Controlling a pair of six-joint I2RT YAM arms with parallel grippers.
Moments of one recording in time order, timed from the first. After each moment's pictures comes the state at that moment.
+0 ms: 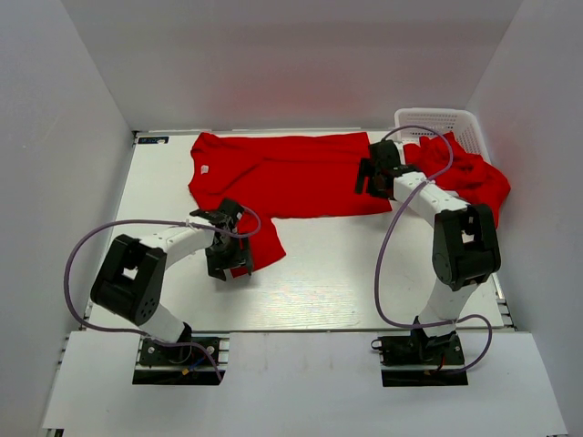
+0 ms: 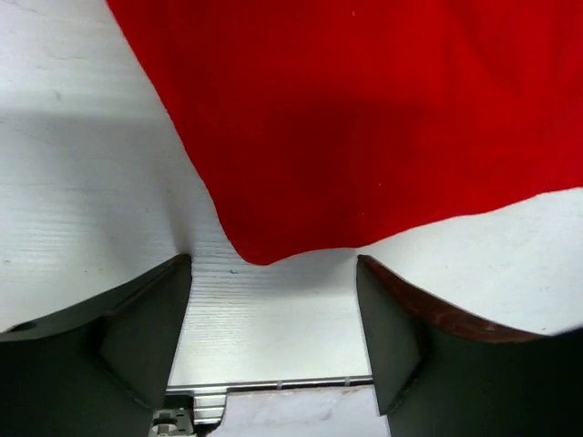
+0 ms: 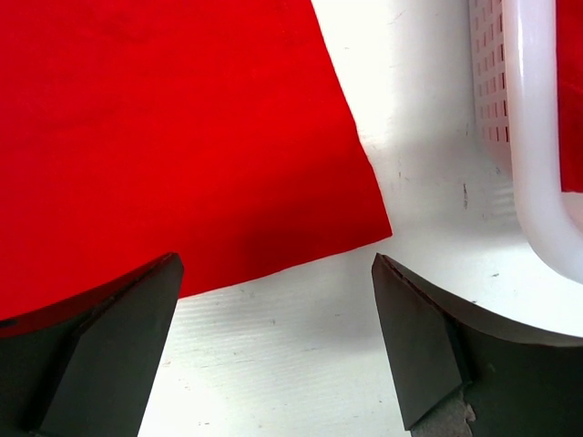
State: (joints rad) left arm -0.44 1.55 0.85 -0.71 0.05 -0.61; right arm 0.30 1.79 1.29 -0.43 0.28 0.37
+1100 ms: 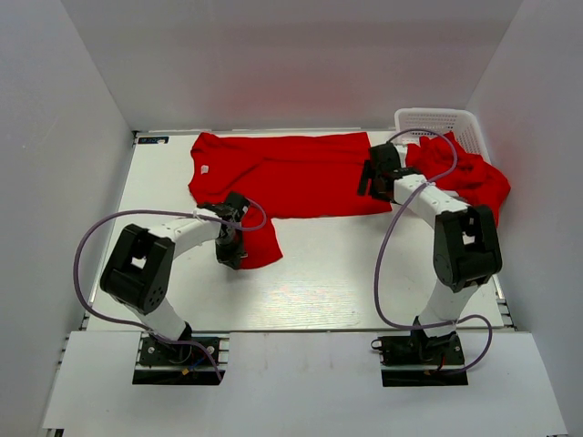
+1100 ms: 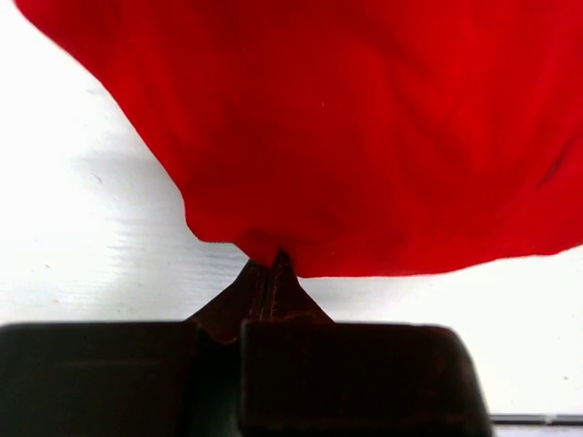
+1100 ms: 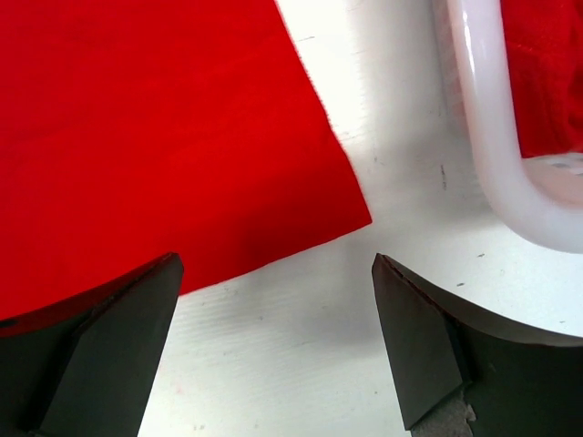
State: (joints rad) left arm -0.45 1.64 0.94 -0.71 -0.05 -0.56; right arm 0.30 1.76 1.25 -0.42 0.33 0.41
